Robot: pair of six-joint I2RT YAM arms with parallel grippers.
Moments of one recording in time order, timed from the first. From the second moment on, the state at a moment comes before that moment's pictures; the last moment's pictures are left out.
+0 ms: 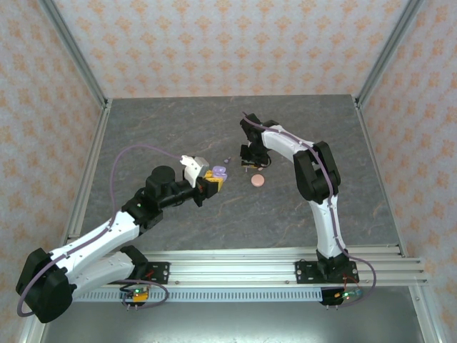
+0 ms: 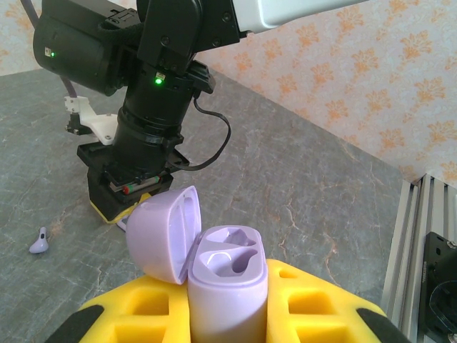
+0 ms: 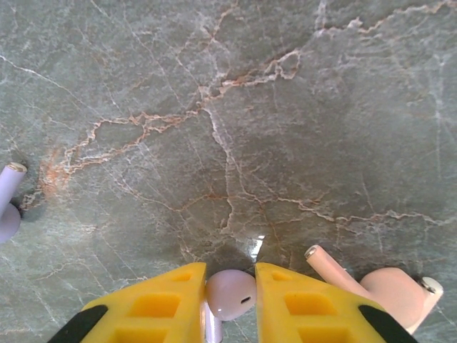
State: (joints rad) left arm -0.61 0.96 0.55 0.14 0.34 -0.17; right arm 0.49 2.22 1.73 -0.89 -0.14 0.57
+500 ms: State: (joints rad) left arm -0.61 1.03 0.55 0.14 0.28 -0.20; right arm 0.49 2.10 1.54 -0.72 -0.13 0.59
